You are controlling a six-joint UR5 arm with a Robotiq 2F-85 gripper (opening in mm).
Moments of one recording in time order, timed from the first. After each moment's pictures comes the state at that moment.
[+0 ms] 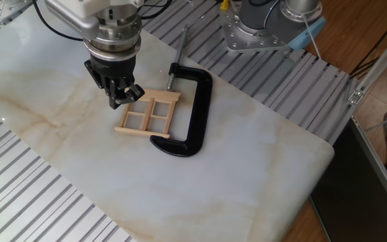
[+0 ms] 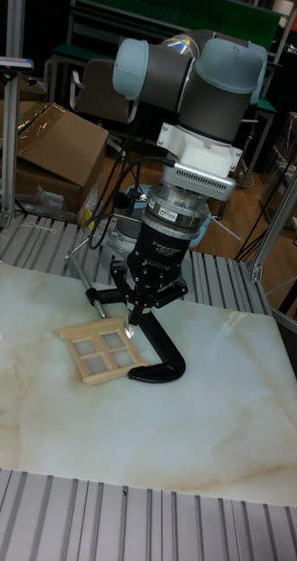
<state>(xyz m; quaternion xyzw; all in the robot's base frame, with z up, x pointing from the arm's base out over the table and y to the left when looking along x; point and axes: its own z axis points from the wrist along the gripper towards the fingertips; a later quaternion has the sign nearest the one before) 0.591 -0.009 0.196 -0.01 1.00 -0.04 0.08</state>
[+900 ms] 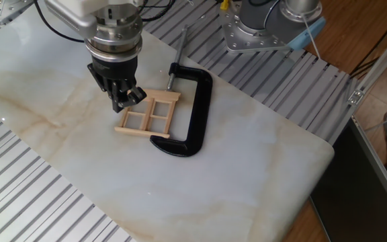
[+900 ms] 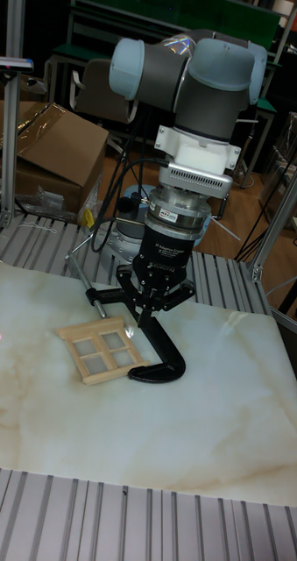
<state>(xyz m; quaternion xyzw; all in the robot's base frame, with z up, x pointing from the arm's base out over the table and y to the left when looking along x) 0.595 0.009 0.194 0.02 1.00 0.00 0.09</state>
